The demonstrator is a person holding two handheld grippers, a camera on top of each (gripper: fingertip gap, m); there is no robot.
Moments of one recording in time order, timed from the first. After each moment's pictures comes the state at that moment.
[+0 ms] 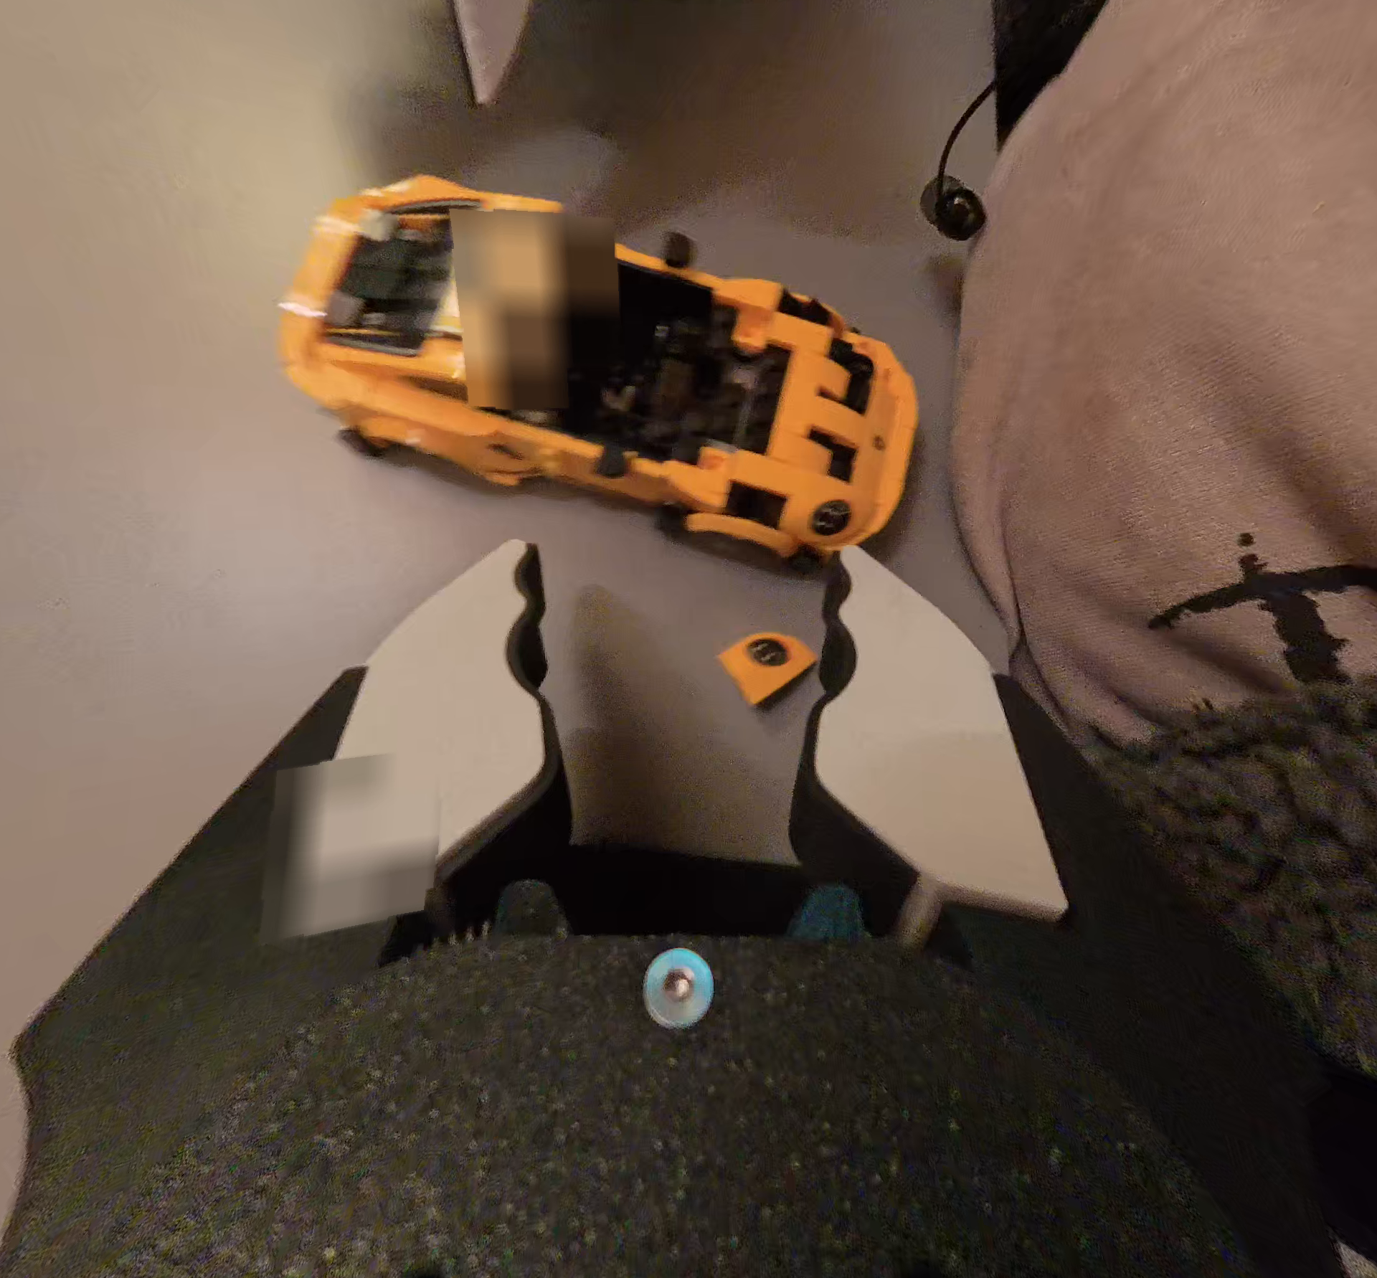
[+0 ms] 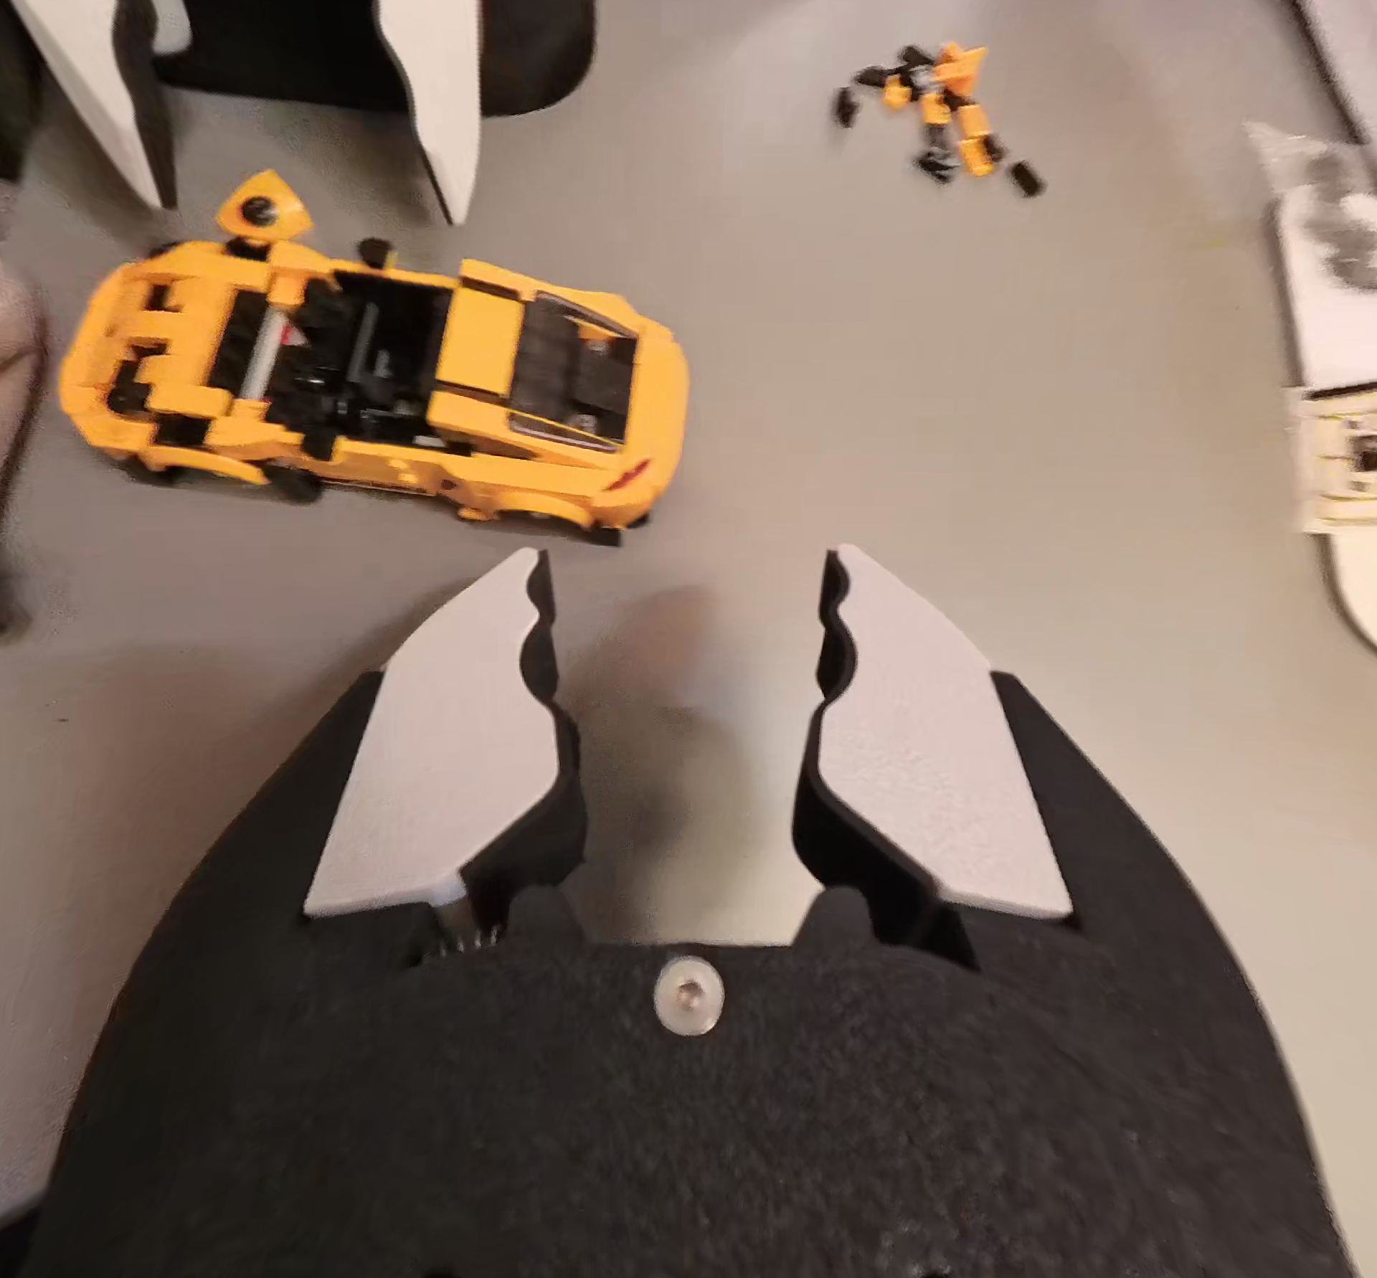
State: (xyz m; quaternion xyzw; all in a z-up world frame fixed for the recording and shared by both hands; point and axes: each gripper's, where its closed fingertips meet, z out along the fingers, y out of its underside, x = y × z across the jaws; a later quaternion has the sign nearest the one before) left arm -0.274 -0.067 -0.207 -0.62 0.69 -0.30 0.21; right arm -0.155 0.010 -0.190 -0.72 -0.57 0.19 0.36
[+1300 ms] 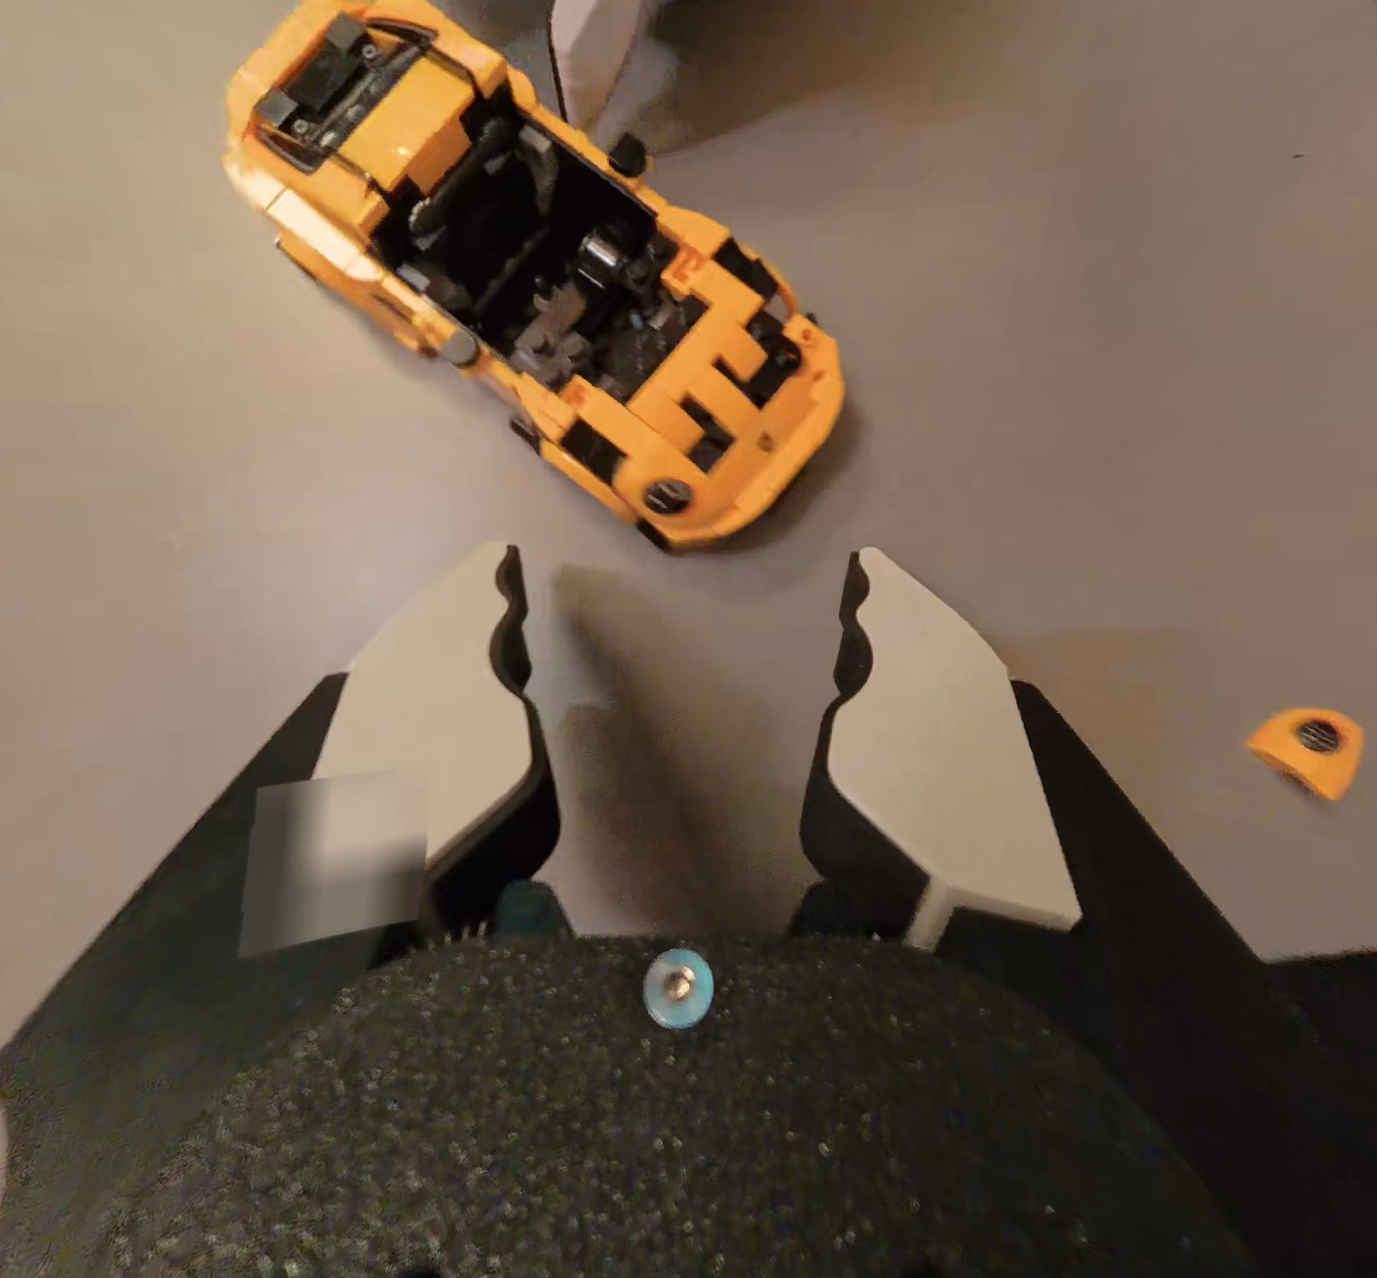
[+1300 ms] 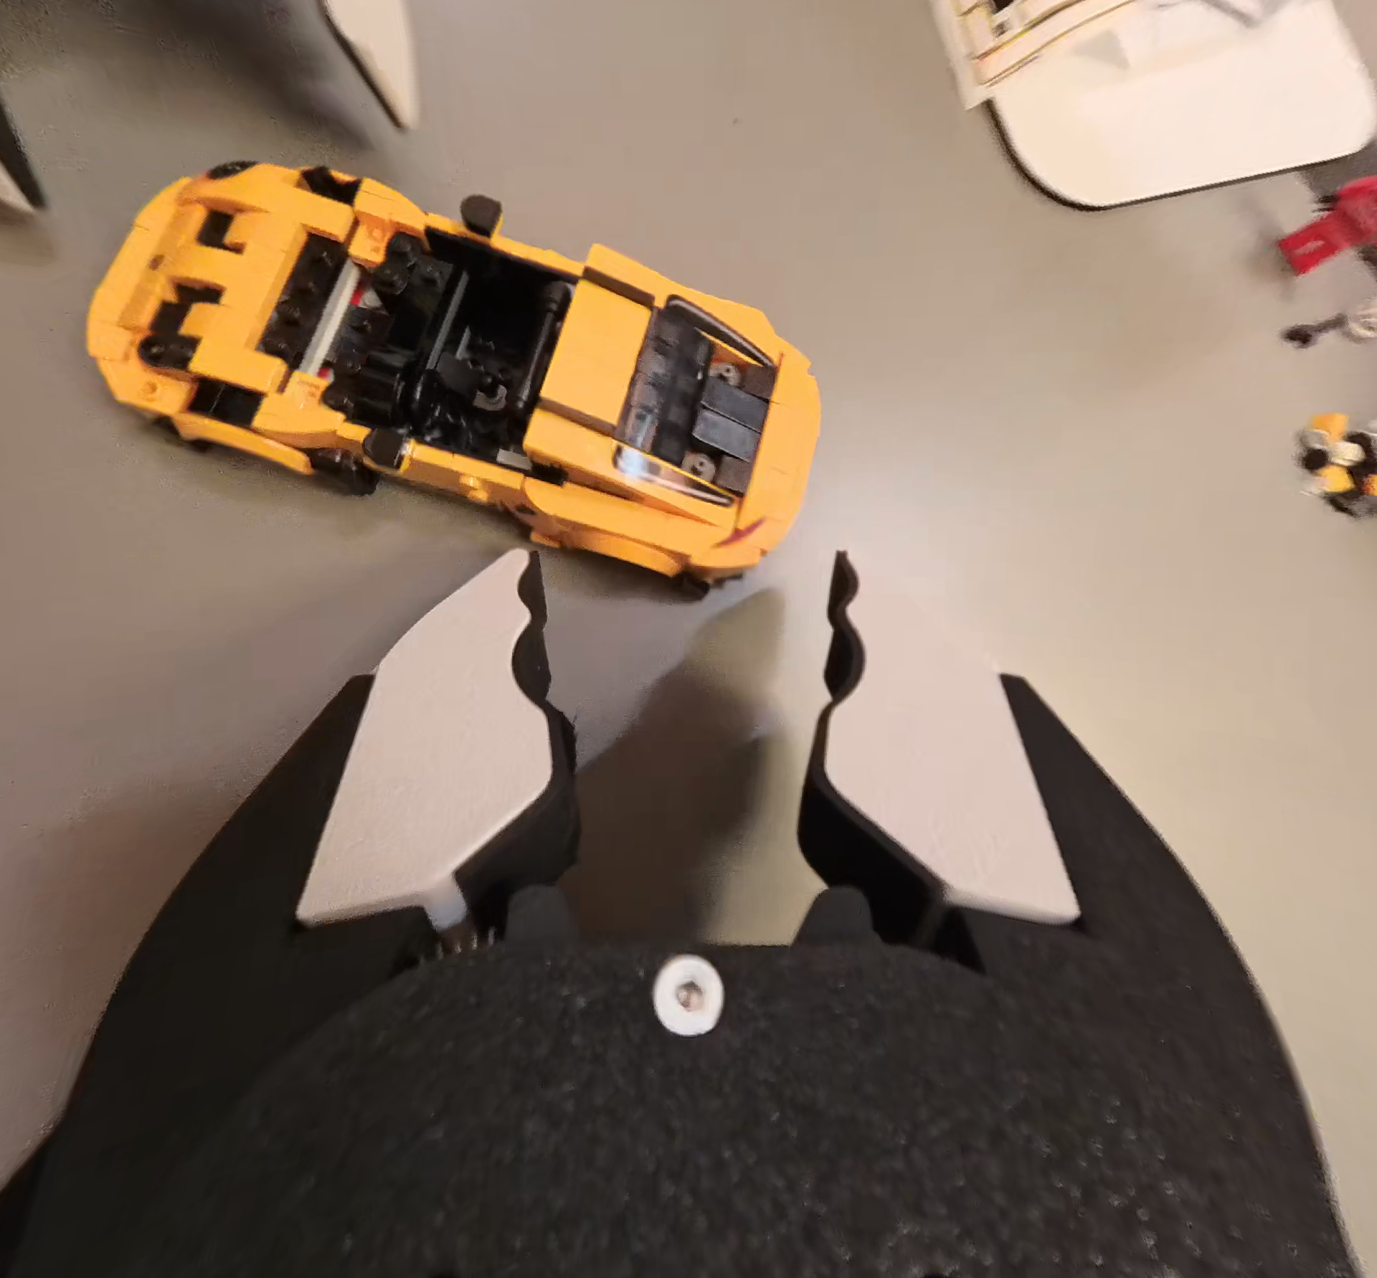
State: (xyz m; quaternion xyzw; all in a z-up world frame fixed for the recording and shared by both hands) left arm -0.206 0.045 -0.215 -0.54 0.77 -0.27 0.19; right arm -0.064 0.068 -0.214 -0.84 -0.39 0.07 0.36
